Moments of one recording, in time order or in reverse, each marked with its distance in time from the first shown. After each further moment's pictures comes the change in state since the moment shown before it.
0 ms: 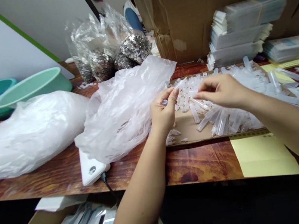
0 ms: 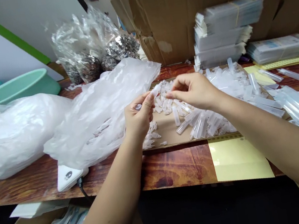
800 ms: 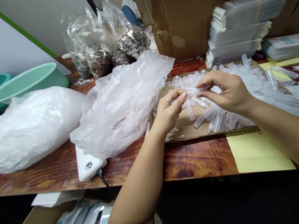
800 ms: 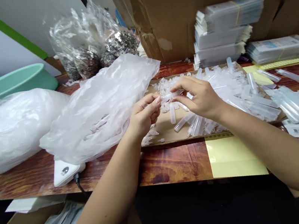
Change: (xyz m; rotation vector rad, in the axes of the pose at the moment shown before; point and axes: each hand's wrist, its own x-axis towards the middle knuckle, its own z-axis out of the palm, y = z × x) left_hand -0.007 0.010 0.002 -0.152 -0.348 -0.162; right_hand -0.024 0.022 0.001 -0.159 0.237 -0.574
